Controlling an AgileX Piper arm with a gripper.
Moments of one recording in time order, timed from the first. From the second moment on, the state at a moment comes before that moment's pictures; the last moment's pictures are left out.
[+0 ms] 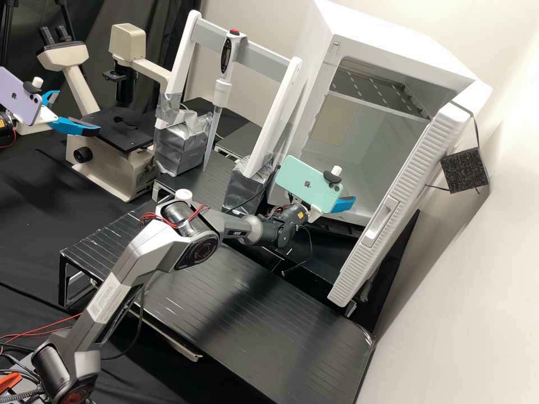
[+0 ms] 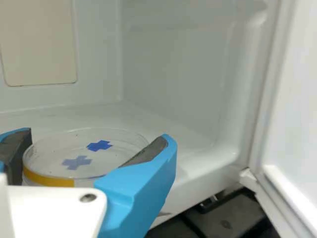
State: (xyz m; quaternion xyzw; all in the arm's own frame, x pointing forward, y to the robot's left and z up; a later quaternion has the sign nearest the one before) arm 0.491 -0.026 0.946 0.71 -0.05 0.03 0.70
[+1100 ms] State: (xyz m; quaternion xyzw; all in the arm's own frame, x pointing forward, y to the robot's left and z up) arm 0.497 -0.027 0.941 0.70 -0.05 0.02 0.71
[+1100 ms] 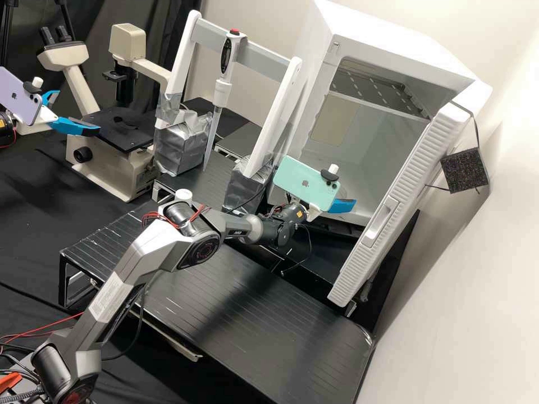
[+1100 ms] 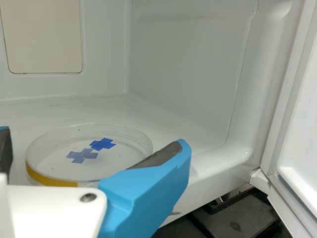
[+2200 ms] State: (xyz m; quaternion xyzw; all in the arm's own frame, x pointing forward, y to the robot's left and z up) arm 0.336 -0.043 0.962 0.72 -0.02 0.16 0.68
